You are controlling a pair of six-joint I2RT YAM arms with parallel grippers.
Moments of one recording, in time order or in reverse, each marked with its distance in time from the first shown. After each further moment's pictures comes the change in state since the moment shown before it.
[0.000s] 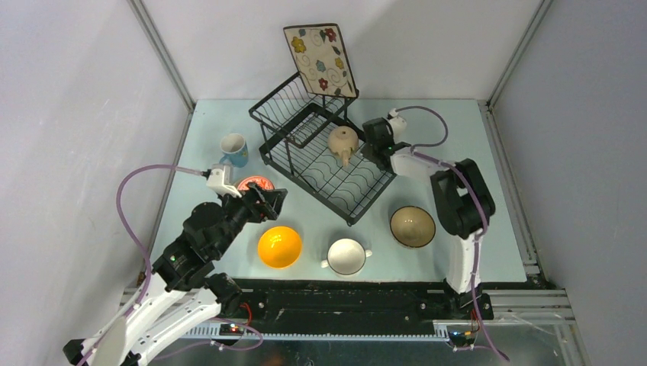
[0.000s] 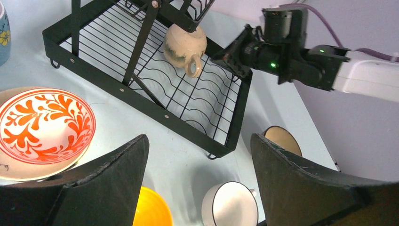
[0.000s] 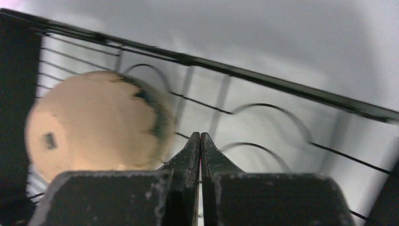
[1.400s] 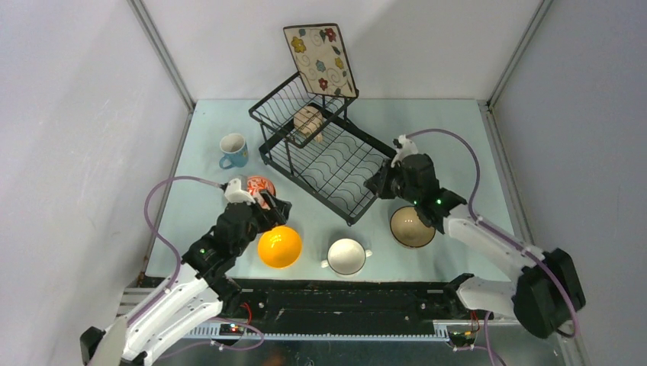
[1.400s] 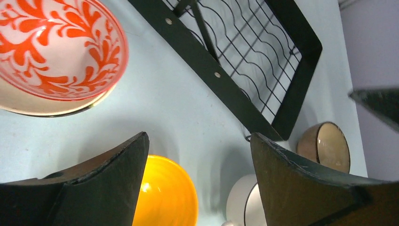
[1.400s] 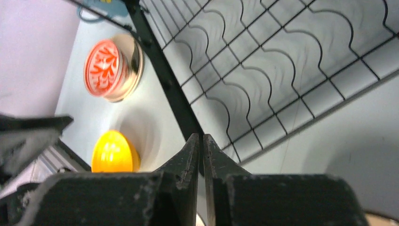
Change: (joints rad) left arm 0.067 0.081 -0.241 0.060 -0.011 -0.202; right arm 0.076 -0.727 -0.539 0.108 -0.500 -0.272
